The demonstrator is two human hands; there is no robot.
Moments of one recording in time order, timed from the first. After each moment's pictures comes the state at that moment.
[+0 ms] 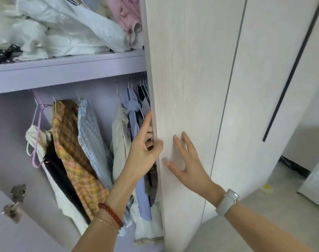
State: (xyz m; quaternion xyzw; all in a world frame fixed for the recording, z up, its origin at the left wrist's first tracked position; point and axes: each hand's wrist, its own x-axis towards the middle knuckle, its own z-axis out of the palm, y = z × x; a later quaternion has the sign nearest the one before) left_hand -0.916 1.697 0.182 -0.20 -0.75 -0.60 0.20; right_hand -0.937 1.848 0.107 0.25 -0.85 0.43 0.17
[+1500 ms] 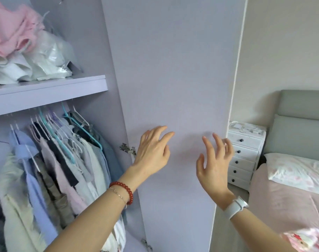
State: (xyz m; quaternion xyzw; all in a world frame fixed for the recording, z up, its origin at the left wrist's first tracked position) left_hand -0.979 1.949 0.194 -0.46 -0.82 -0.20 0.28; right_hand -0.879 2.100 0.137 -0.13 -0.82 0.13 0.55
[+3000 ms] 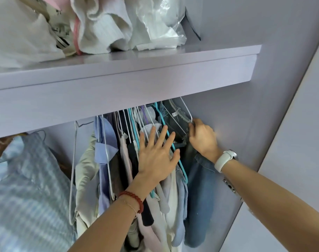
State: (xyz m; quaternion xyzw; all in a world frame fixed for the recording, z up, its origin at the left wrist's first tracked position) left_hand -1.271 1.744 0.129 -0.10 -0.96 0.01 0.25; right_hand -1.336 1.894 0.151 0.07 -0.93 0.26 0.27
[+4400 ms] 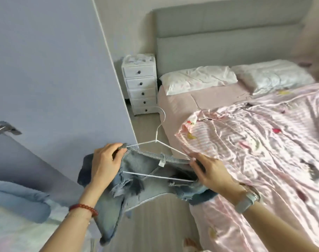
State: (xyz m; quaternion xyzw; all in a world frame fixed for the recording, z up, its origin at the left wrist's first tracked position) left_hand -0.899 1.955 0.031 -0.54 -0.77 -0.33 0.02; right_hand -0.618 2.052 0.008 -0.35 -0.88 0.16 0.26
